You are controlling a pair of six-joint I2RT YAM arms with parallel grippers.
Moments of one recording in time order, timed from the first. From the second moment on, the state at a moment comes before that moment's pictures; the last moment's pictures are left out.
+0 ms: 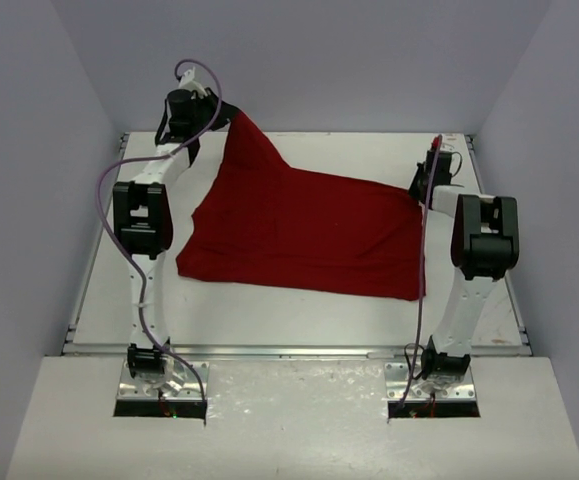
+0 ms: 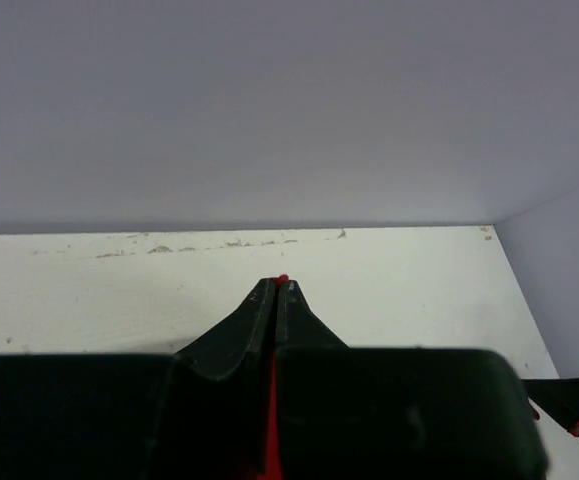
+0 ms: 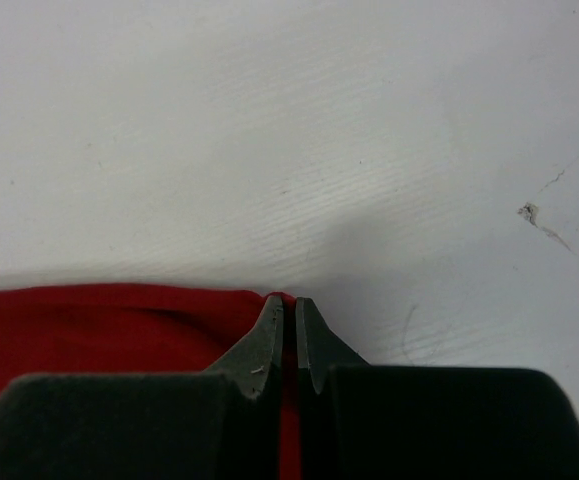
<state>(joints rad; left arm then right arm) -0.01 2.36 2.01 0.19 0.38 -0.57 -0.10 2.08 1.27 0.09 0.10 0.25</state>
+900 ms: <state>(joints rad) -0.01 2.01 1.44 0.48 0.35 -0.61 -0.10 1.82 0.80 0.58 0.03 0.30</state>
